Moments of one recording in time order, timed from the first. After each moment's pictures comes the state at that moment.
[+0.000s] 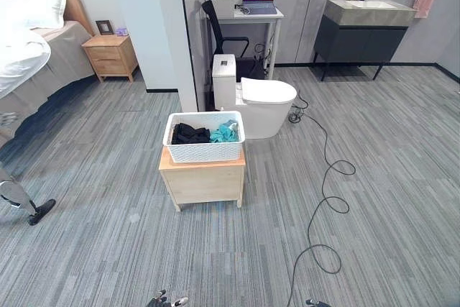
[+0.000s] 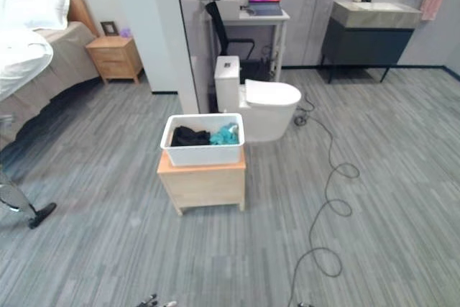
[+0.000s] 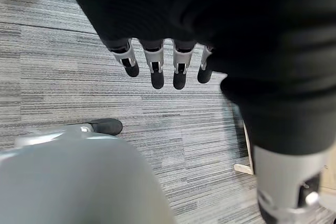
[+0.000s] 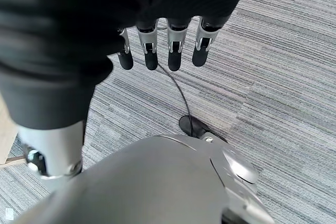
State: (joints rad) left arm 0.08 0.19 -0.20 1.22 -0.22 -0.17 0.01; right arm 0.02 -0.27 0.38 1.26 -0.06 -0.05 0.07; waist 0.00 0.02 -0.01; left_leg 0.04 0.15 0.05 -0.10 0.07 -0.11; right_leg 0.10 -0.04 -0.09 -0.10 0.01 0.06
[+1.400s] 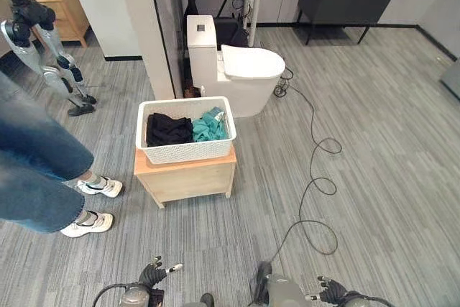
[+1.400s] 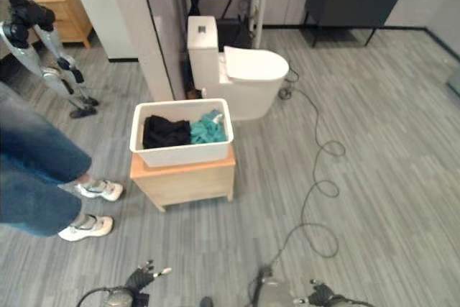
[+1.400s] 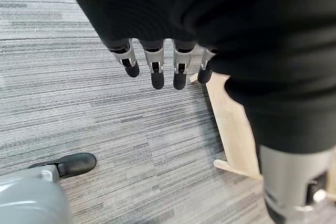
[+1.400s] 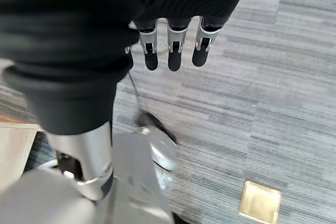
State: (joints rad) left arm -0.07 0.26 -0.21 1.23 -0.24 -0.17 0.00; right arm -0.02 -0.33 0.33 1.20 0.01 -0.04 0.04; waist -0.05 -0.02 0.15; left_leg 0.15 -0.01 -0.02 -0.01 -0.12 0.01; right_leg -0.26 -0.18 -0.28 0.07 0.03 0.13
